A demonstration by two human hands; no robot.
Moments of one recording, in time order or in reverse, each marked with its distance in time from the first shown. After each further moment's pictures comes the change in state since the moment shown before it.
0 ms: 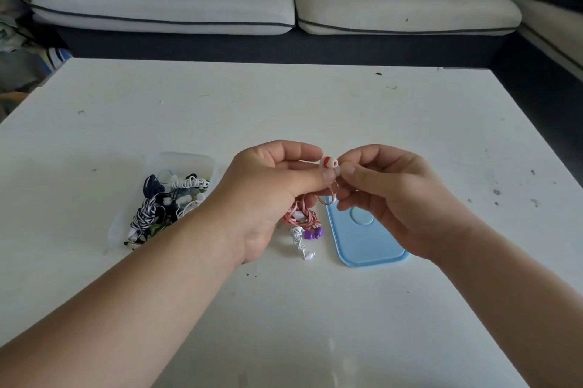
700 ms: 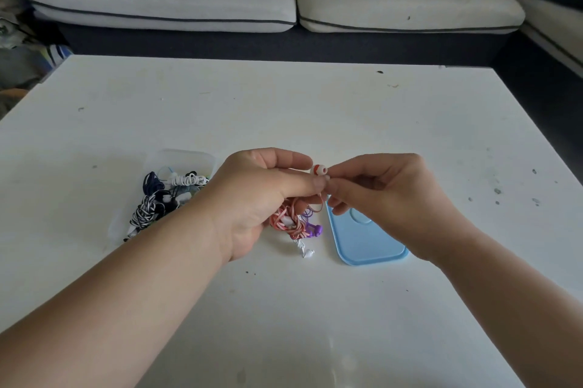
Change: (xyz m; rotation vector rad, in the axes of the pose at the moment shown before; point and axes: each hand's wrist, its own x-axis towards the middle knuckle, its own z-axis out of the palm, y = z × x) left_hand 0.000 0.001 -0.007 0.043 0.031 -0.102; right_hand -0.008 0.002 0.003 -0.490 0.042 -0.177
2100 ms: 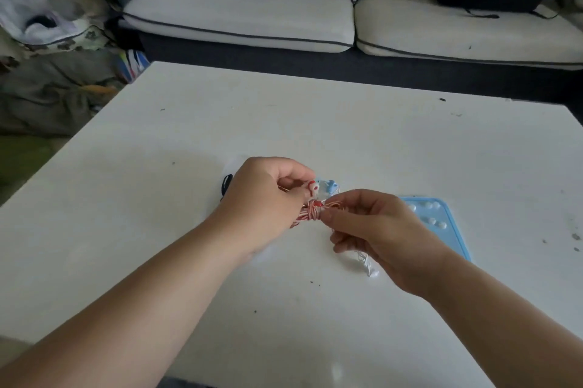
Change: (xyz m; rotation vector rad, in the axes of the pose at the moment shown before) left_hand -0.009 -0.007 -0.096 0.491 0.268 0.299; right_hand 0.024 0.000 0.097 0.329 -0.154 0.389
